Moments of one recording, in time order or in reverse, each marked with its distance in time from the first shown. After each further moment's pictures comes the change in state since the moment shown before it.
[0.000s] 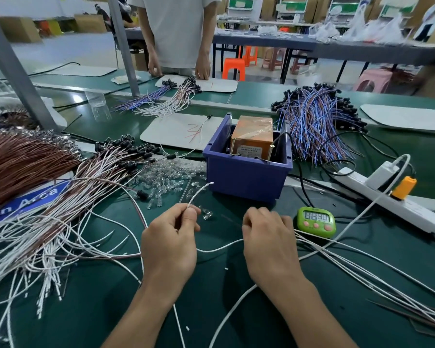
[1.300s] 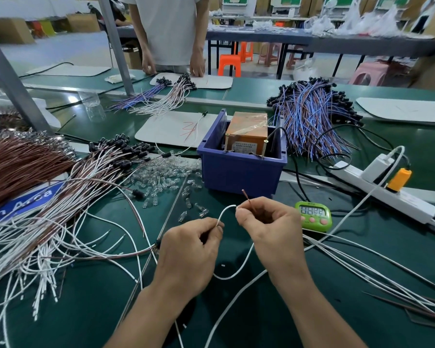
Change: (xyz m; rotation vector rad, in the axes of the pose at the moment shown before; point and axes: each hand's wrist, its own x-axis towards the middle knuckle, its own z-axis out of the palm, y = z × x) left_hand -0.019 0.002 0.010 0.139 -0.234 0.310; right_hand -0.002 0.006 -0.007 1.062 0.144 0.156
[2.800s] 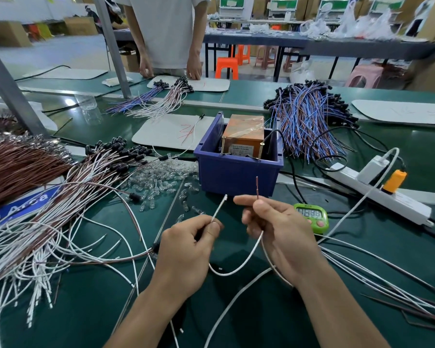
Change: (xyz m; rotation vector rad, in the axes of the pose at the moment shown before) left_hand 0.007 -0.002 0.001 -0.217 -0.038 -0.044; right_hand 0.015 -0.005 -0.023 0.403 -0.250 0.303
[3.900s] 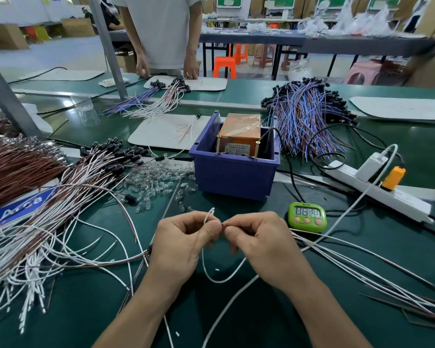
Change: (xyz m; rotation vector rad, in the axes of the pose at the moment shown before) left_hand 0.009 0.011 -0.002 -0.511 -0.076 -0.162; right_hand -0.015 0.000 0.012 -0.732 -0.082 -0.176
